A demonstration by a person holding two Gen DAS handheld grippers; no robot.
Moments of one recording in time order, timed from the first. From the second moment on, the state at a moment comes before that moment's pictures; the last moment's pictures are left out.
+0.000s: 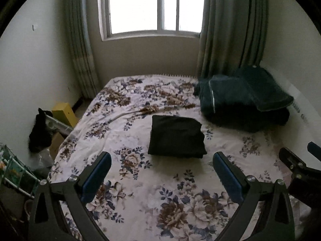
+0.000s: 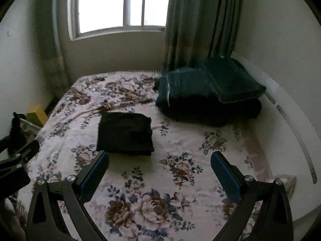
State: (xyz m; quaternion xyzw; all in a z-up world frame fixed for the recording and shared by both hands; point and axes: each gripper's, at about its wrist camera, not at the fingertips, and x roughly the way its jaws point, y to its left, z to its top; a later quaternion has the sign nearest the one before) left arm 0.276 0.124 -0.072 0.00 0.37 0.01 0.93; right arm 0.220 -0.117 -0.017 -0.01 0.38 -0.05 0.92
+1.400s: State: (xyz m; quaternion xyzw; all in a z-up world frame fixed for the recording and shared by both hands) left arm 0.205 0.120 -0.033 -0.02 0.33 0.03 0.94; right arm 0.145 -0.122 0.081 -0.01 0.34 -0.01 0.94
